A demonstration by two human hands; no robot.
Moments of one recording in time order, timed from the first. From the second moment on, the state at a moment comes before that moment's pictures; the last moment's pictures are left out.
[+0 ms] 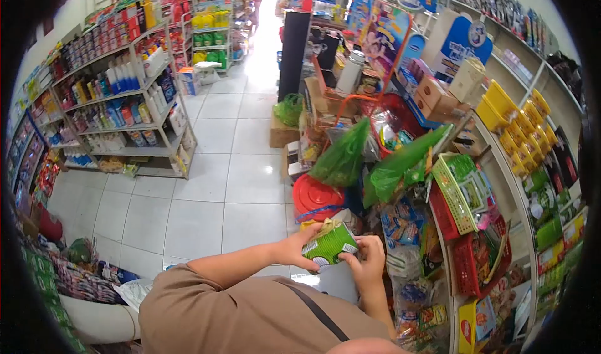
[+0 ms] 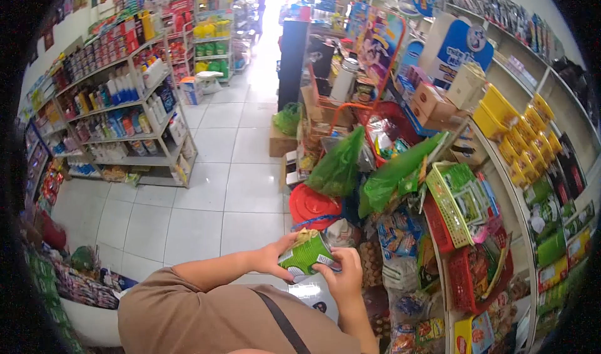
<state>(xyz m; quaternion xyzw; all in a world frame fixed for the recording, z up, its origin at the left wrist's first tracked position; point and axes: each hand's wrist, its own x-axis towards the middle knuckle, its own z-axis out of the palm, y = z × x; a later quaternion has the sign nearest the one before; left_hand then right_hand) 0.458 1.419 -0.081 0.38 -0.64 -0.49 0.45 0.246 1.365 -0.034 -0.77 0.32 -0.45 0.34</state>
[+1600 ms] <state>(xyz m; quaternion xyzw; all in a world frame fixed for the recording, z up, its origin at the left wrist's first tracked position) 0.358 1.478 -0.107 0.49 -0.29 -0.44 0.69 0.252 1.244 -0.057 -0.78 -0.10 -0.20 0.59</state>
